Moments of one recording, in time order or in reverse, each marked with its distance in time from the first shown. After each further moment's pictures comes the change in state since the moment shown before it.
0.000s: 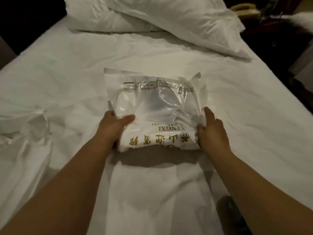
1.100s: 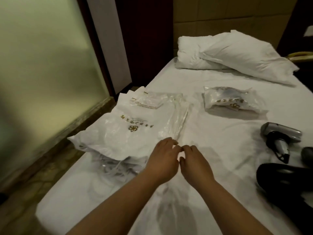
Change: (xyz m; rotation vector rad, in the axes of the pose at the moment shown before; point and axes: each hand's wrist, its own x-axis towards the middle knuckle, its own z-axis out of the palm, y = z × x) left_hand -0.516 -0.148 -0.228 1.007 0.181 0.836; right_hand -0.562 -0.101 -0.006 -0.162 -0.196 -0.687
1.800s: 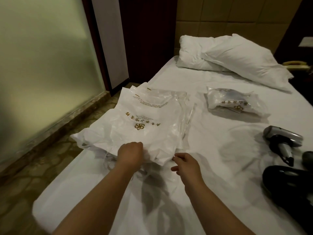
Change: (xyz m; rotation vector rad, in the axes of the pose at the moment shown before) left_hand -0.029 -0.110 -0.017 0.339 -0.252 -0.493; right_hand 0.006 -0.051 0.047 0.981 -0.006 0.528
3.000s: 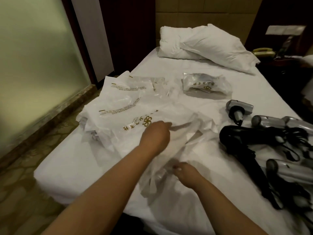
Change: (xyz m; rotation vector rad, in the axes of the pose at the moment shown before) left_hand -0.124 0.131 -0.062 -0.411 0.123 0.309; right_hand -0.089 0.090 -0.108 -0.879 -0.305 -0.094
